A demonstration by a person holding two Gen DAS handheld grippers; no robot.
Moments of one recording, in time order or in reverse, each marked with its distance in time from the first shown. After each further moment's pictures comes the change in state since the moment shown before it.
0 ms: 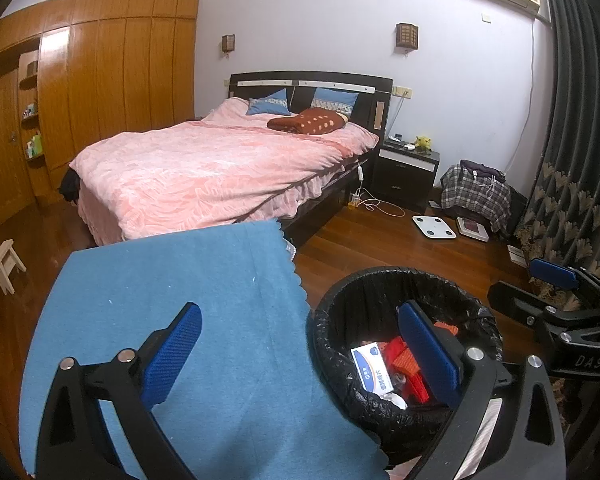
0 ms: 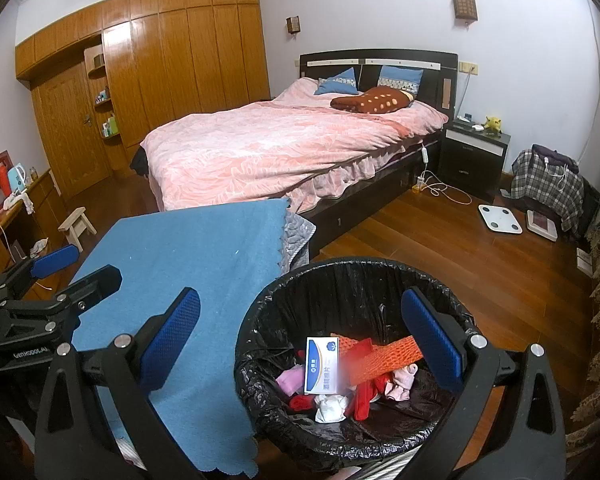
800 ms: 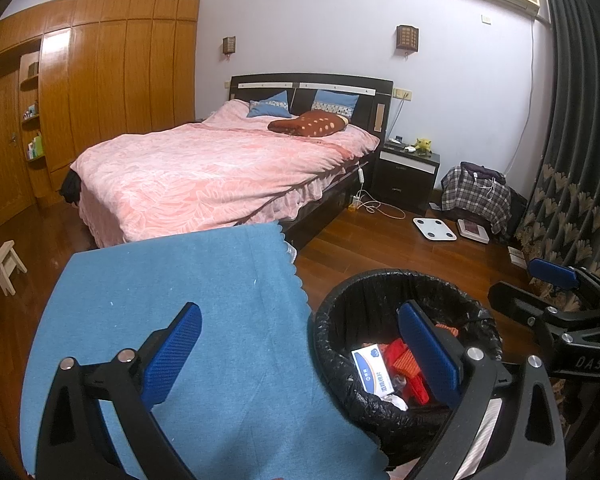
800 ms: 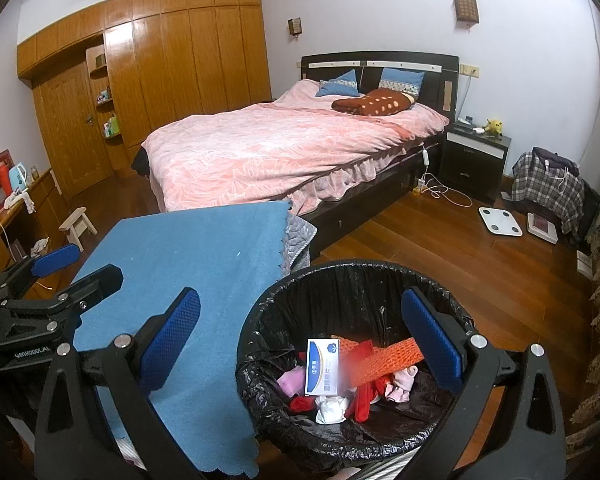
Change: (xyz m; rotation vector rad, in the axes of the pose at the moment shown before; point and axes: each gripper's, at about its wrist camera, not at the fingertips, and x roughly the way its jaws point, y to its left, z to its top) left arm 0.001 0.000 -0.001 -0.001 -0.001 0.001; right arm -0.001 -0.002 0.002 -0.002 -0.005 0.001
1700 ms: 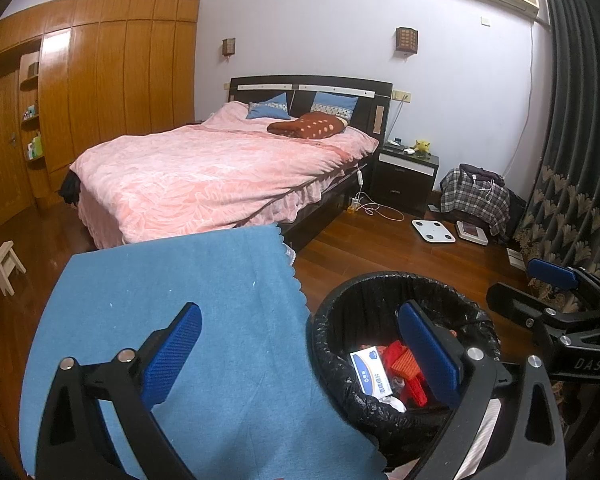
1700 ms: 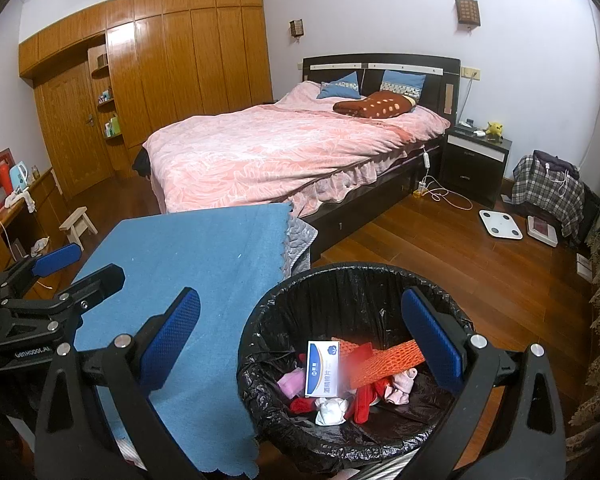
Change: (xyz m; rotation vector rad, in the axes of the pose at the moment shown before) left arm 0.000 -0.002 0.000 0.000 -0.004 -0.001; right arm 0.000 0.000 -0.001 -0.001 -0.001 0.000
